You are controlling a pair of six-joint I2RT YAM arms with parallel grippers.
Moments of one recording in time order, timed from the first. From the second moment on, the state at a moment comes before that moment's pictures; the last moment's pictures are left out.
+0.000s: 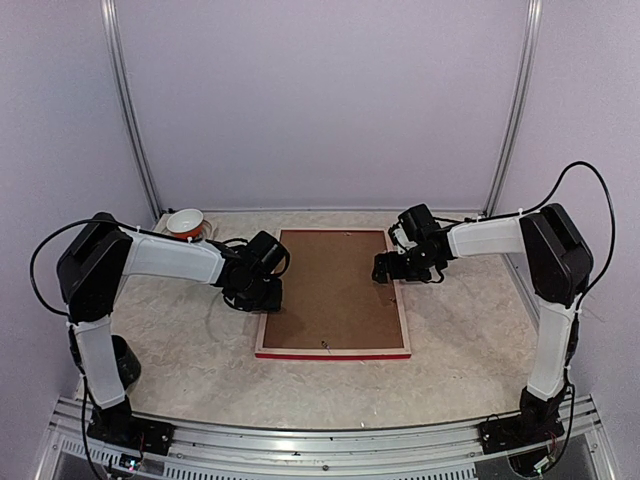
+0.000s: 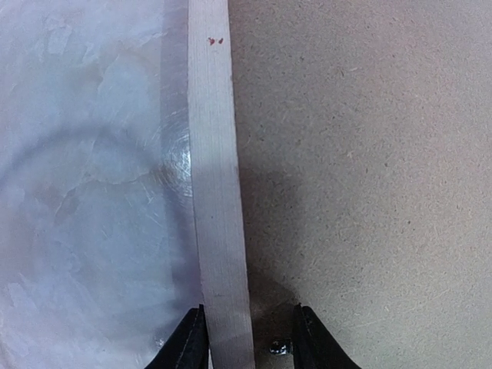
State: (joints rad) left arm -0.73 1.93 1.21 -0.39 -0.21 -0.62; right arm 0.49 1.98 1.30 -0.27 -0.07 0.31
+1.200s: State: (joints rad) left arm -0.72 1.89 1.18 -0.38 -0.13 -0.55; right arm 0.49 1.98 1.30 -0.27 -0.07 0.31
